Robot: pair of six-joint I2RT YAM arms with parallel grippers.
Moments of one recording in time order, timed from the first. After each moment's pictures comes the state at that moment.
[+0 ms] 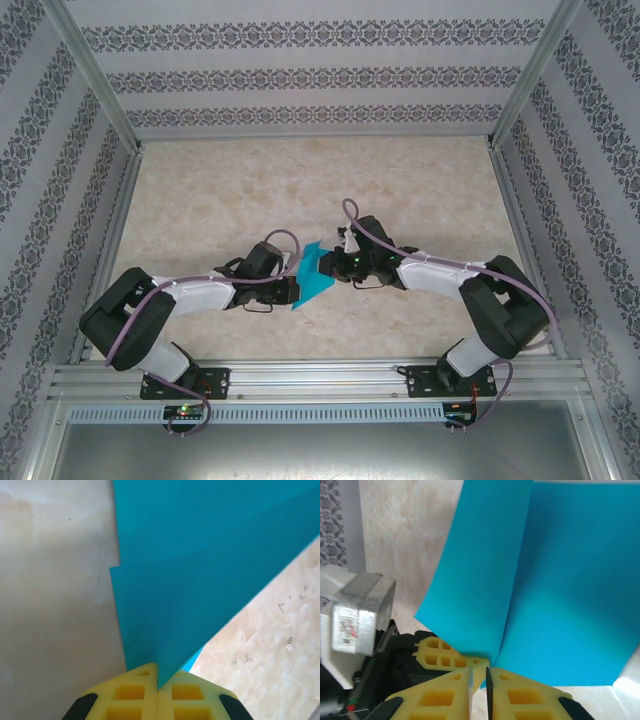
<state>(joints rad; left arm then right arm) -0.63 1.51 0.57 -0.02 0.35 -0.61 0.64 1.57 0.74 0.04 -0.53 0.89</state>
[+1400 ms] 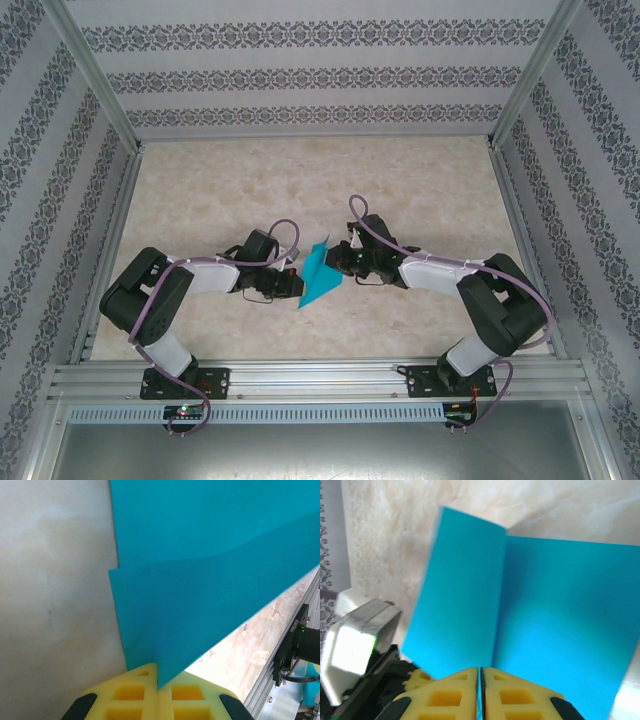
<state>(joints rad) -0.51 1.66 0.67 -0.03 0.66 -0.55 0.59 1.58 0.71 0.09 -0.41 0.94</state>
